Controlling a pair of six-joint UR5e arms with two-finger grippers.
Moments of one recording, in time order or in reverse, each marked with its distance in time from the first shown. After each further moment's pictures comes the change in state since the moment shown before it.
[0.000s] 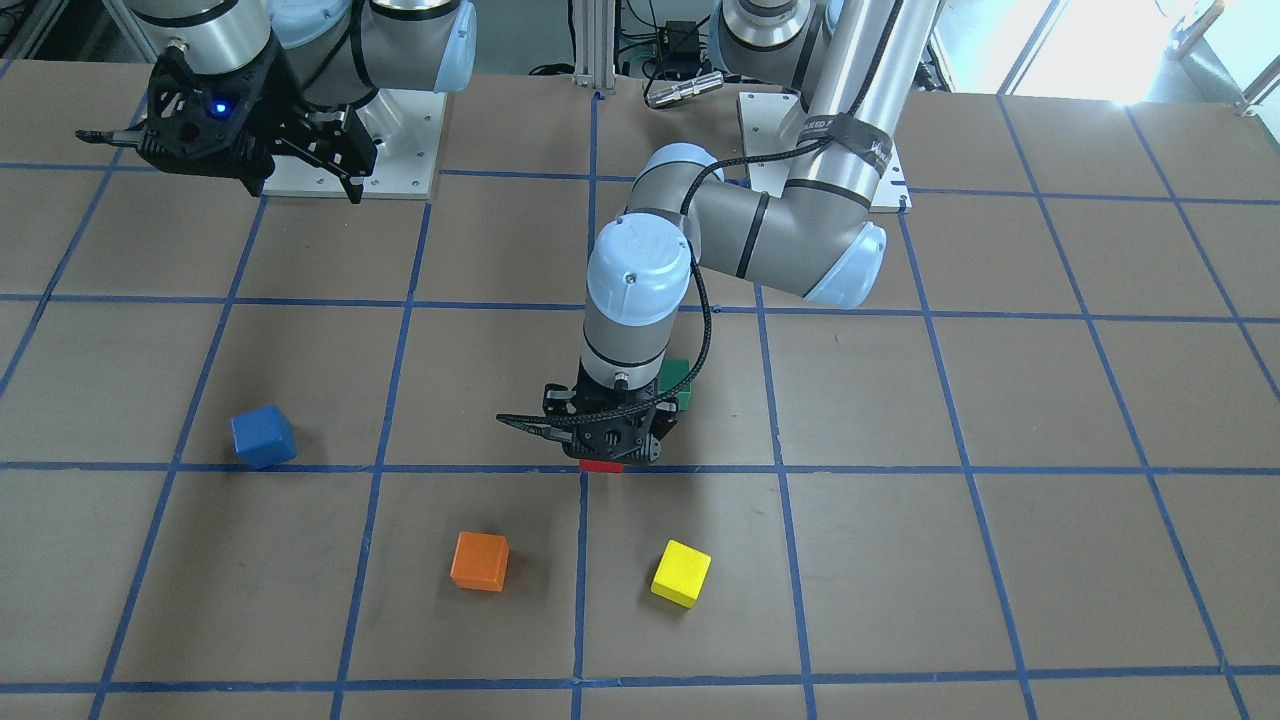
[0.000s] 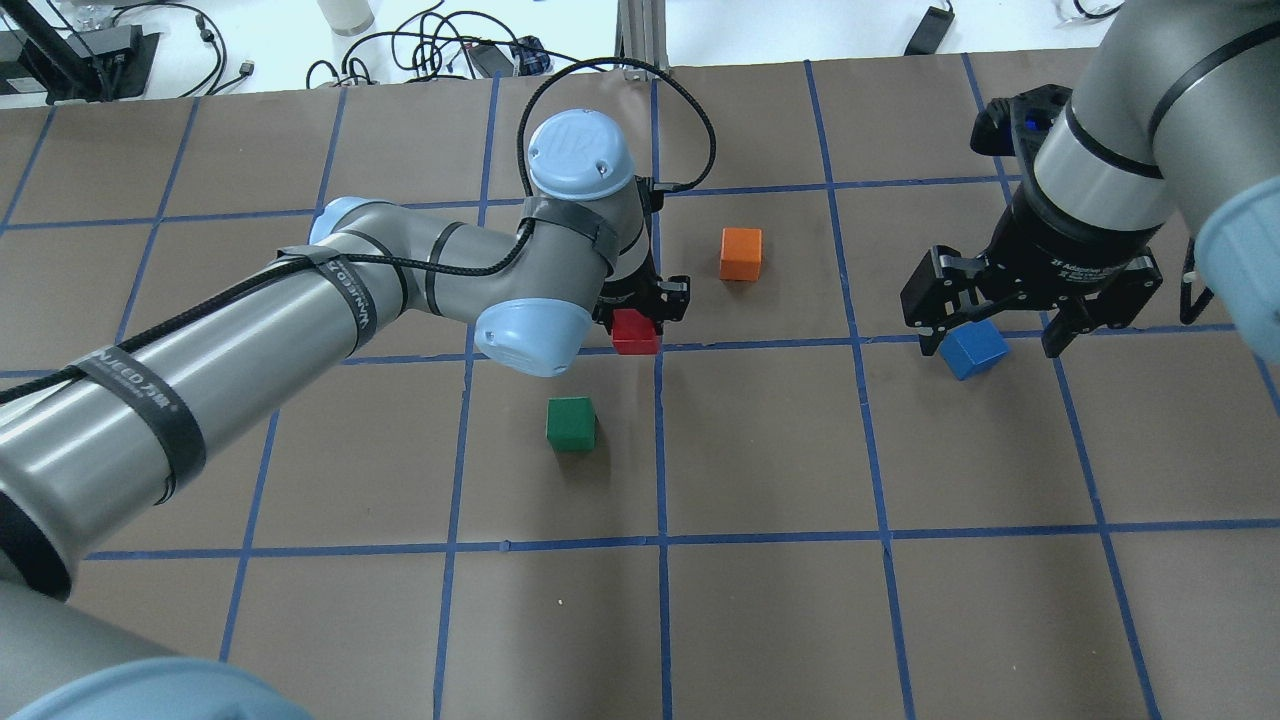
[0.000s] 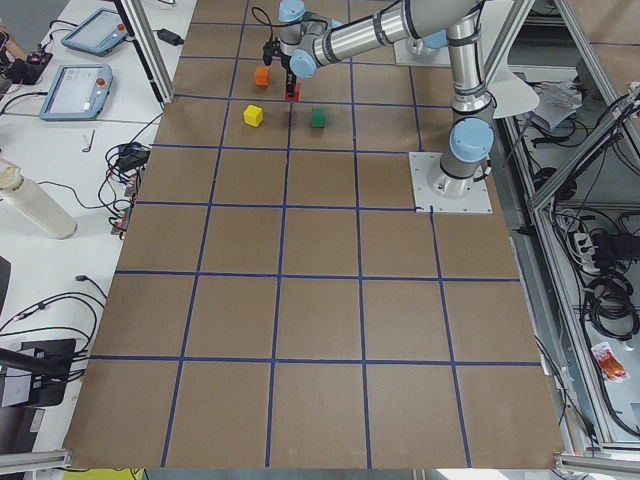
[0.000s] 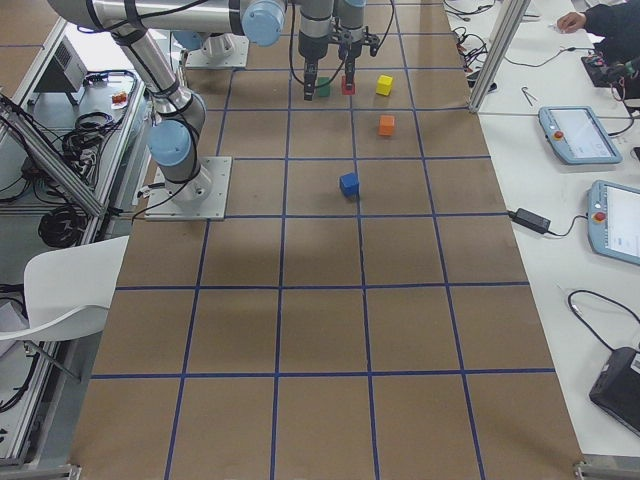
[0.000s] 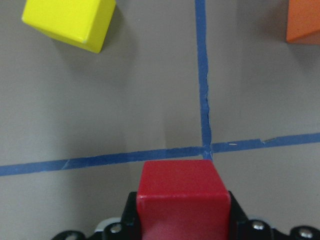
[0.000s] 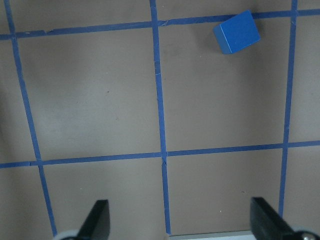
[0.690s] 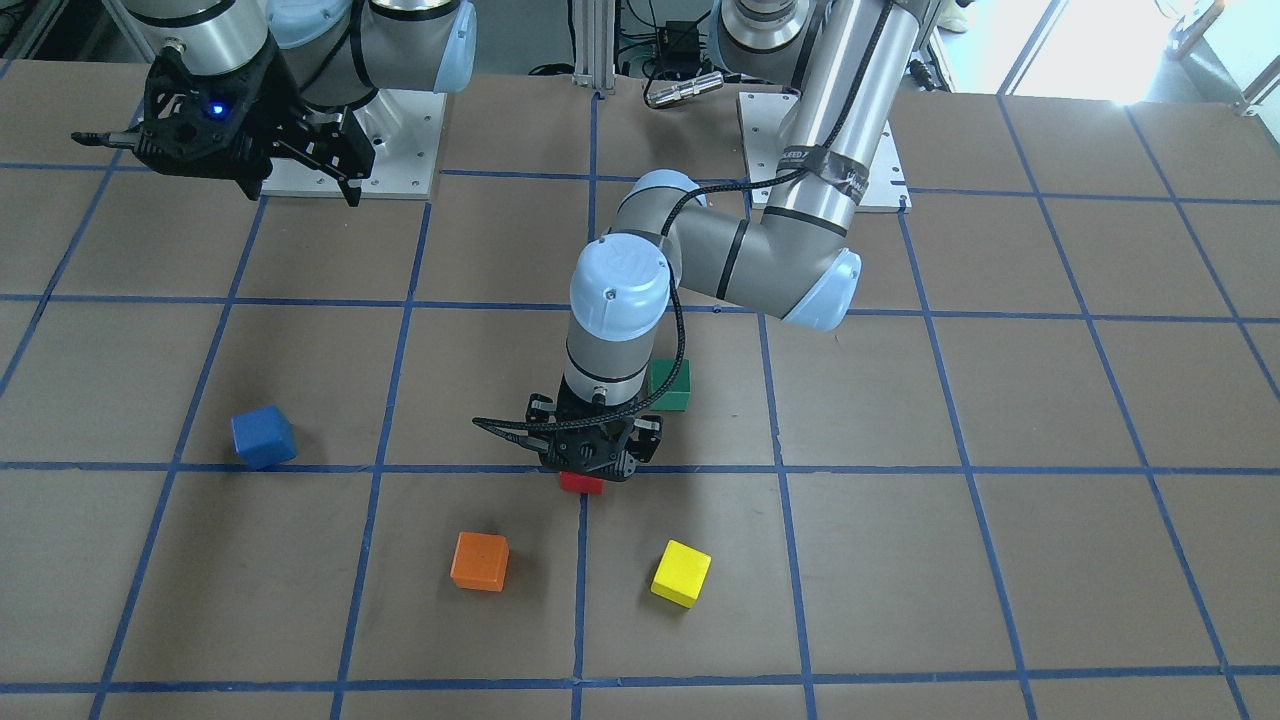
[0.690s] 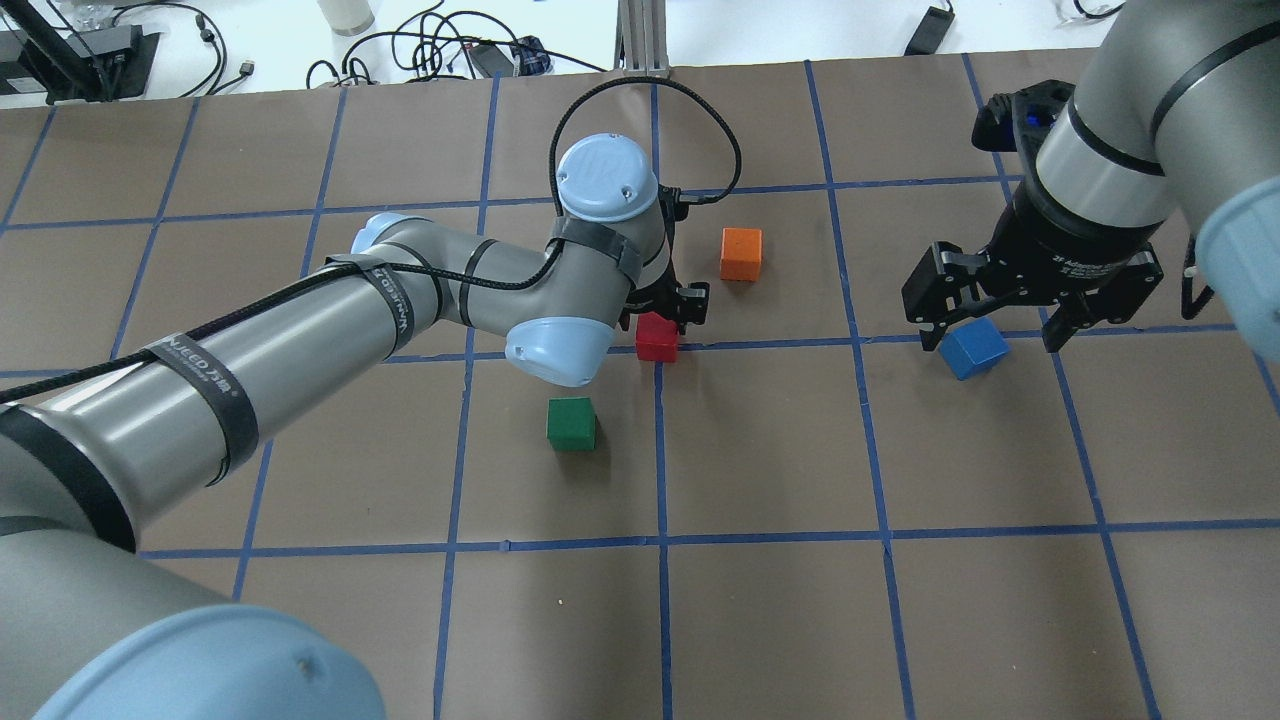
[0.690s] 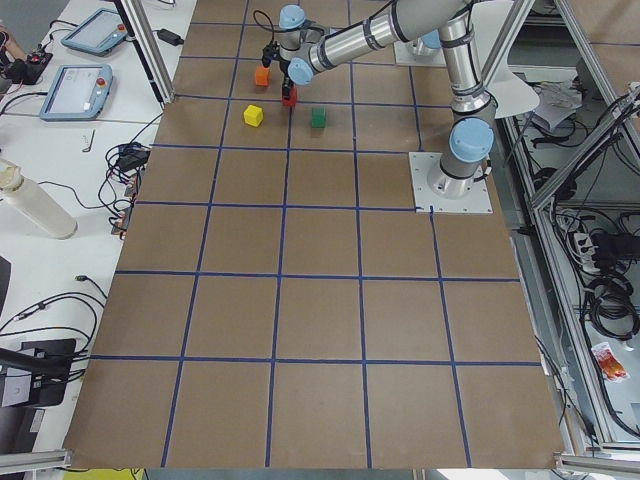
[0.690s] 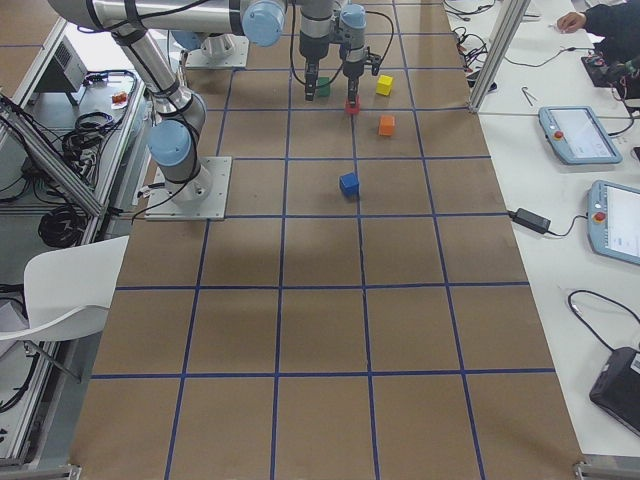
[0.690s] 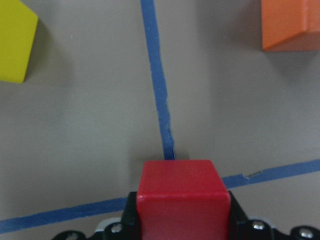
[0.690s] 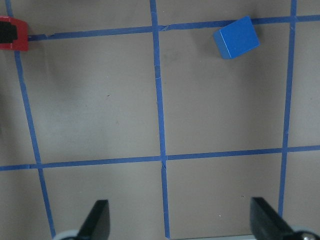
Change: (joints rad) left arm -0.004 -0.022 0.013 0.053 0.000 0.069; right arm -0.003 0.002 0.000 -0.016 0.003 -0.007
